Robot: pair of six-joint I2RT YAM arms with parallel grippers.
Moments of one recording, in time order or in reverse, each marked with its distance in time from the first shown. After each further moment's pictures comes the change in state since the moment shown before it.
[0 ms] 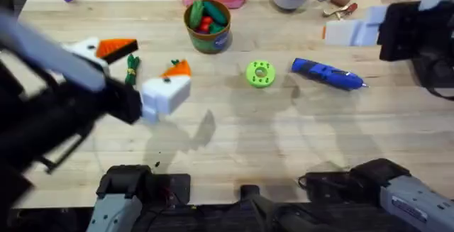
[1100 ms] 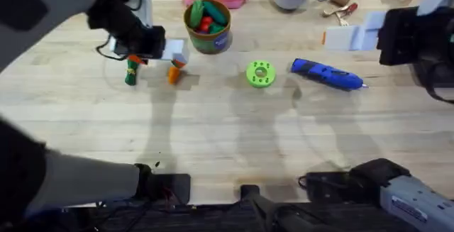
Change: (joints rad) left arm -0.010 1.099 0.391 -0.170 -0.299 -0.074; right arm 0.000 0.000 0.000 -0.033 0.000 0.003
